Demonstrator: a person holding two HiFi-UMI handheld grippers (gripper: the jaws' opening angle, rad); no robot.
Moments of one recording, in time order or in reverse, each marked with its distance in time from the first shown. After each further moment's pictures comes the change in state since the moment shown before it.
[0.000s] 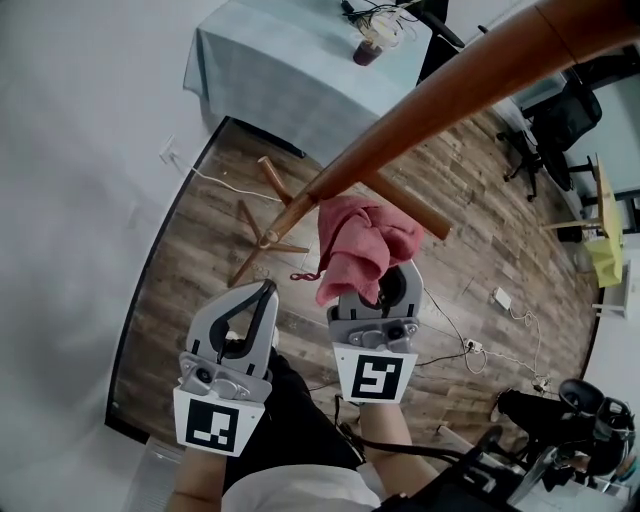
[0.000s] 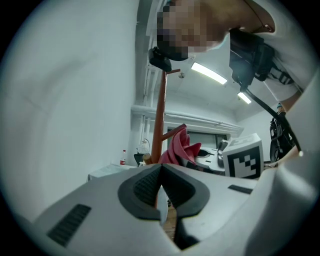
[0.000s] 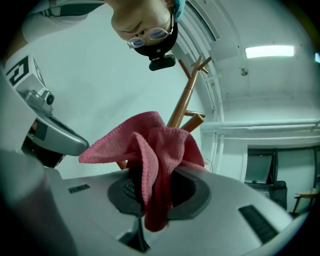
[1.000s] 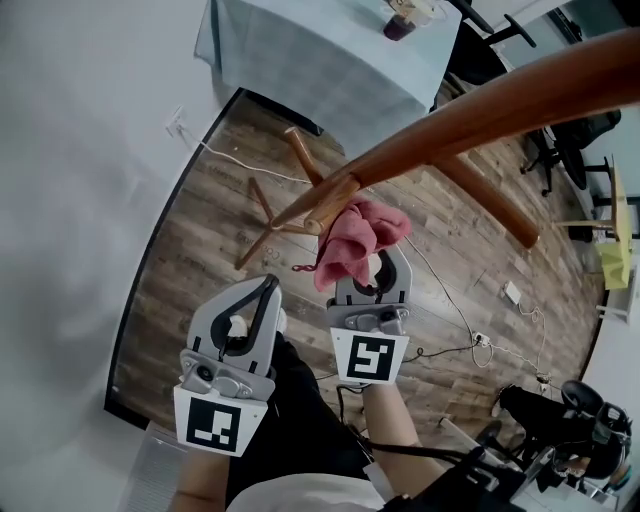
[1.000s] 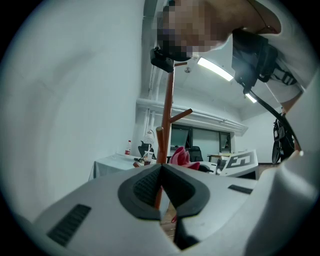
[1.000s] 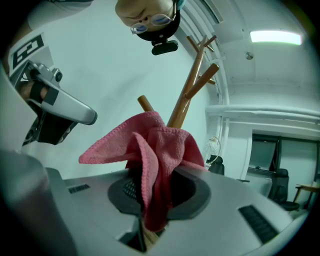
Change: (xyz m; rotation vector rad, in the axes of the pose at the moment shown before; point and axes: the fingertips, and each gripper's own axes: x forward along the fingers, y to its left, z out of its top) left arm -0.015 0.022 -0.051 -0.062 0.058 0.034; right arm 0.001 0.049 -0.094 0.042 0.160 0.039
